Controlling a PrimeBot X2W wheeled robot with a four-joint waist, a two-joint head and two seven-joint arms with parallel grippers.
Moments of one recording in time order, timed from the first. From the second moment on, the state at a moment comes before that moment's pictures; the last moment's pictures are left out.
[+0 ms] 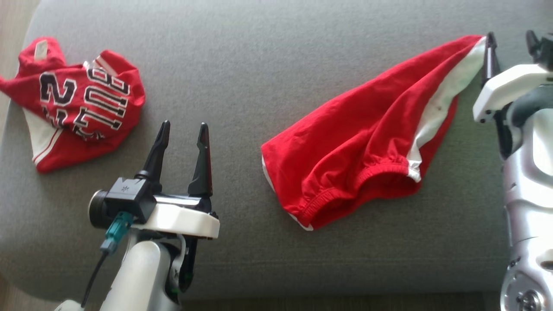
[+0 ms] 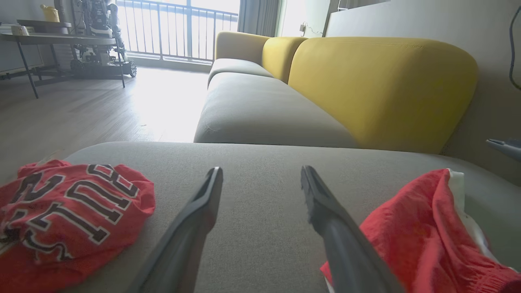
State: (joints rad) left arm -0.17 0.05 -0.29 0.08 -0.20 0.07 -0.26; right arm -0.83 -0.13 -0.32 0.85 -0.20 0.13 -0.13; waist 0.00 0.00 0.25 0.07
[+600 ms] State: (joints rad) left arm -0.11 0.05 -0.28 0.04 -0.24 0.09 -0.26; right arm -0.39 -0.06 -0.03 0.38 0.17 0.13 -0.25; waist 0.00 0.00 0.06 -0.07
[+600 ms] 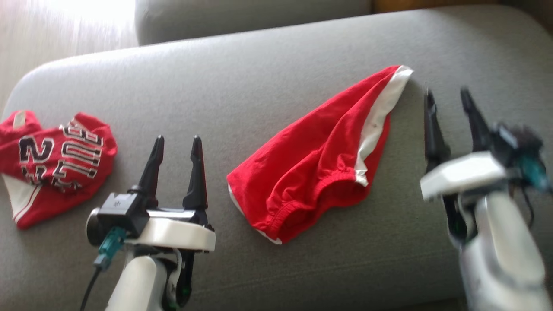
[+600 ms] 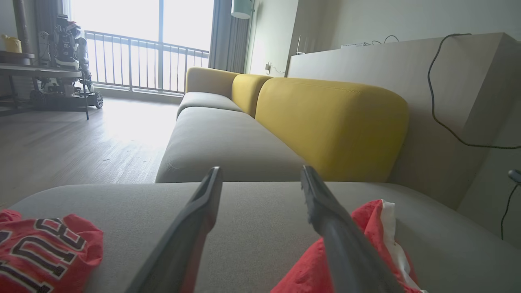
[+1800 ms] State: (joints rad) left arm -0.45 0.05 -0.70 0.53 -0.02 -0.03 -0.22; right arm -0.12 -0.05 -0.07 0.00 0.33 0.13 -0.26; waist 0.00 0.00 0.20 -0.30
